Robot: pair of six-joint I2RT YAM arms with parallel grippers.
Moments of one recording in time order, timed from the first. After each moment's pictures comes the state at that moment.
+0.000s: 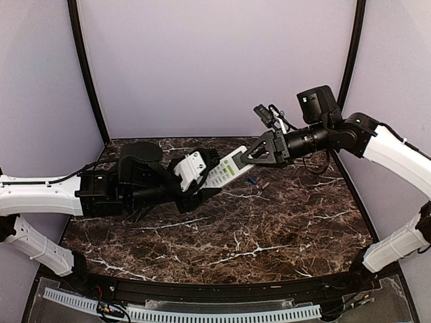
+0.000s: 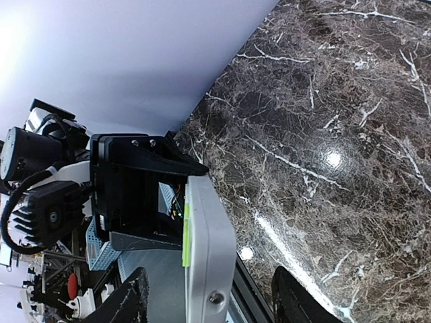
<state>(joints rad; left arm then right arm) -1.18 1.29 1.03 -0.08 -0.23 0.30 0.75 1.33 1.38 -0.64 -0.68 0.47</state>
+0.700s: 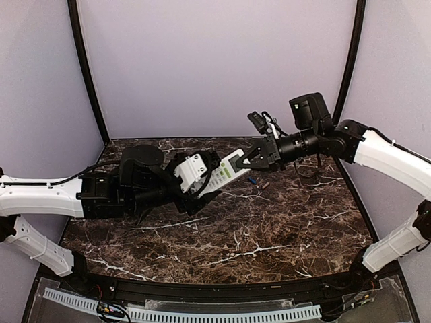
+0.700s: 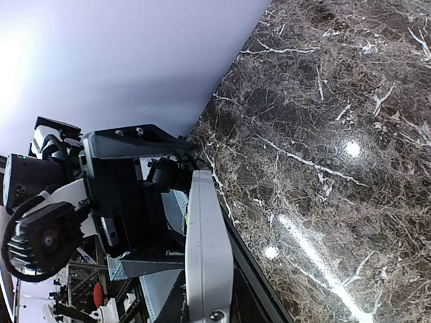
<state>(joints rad) -1.18 1.29 1.02 -0.07 -0.30 0.36 0.76 1.38 1.33 -0.52 -0.71 0.58</state>
